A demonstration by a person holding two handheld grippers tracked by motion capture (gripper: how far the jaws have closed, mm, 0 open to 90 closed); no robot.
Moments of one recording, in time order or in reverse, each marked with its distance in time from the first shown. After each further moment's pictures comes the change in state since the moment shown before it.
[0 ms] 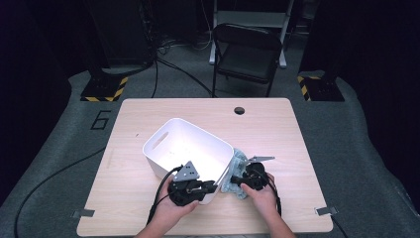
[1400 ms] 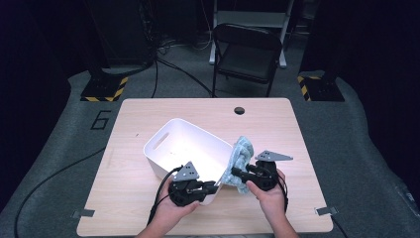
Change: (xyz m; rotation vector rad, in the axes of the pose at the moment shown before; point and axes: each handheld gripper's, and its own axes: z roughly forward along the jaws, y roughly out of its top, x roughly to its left) left arm 0.001 -0.001 0.001 -0.009 -0.025 -0.021; right arm 0.041 0.022 -0.072 -0.250 0.070 -0.077
